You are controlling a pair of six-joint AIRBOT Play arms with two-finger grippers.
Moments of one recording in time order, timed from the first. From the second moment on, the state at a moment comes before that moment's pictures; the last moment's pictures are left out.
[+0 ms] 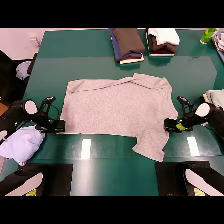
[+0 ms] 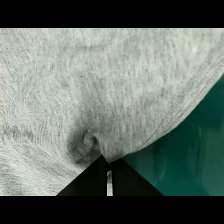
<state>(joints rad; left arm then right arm) -0.06 -1.07 0.64 1.38 -1.14 -1.60 -0.05 -1.01 0.57 -1.33 1.12 1.63</state>
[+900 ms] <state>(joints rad) -0.07 -0.81 1.36 1.41 -1.18 -1.59 -0.05 -0.80 1.23 -1.35 1.19 1.57</state>
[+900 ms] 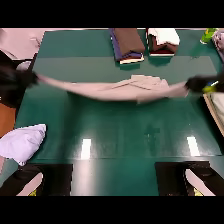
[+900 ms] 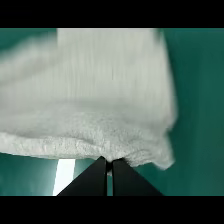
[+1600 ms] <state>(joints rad) -0.07 -0.78 2.02 1.43 -1.19 -1.59 -0.05 -0.81 2.04 -1.62 1.37 1.56</state>
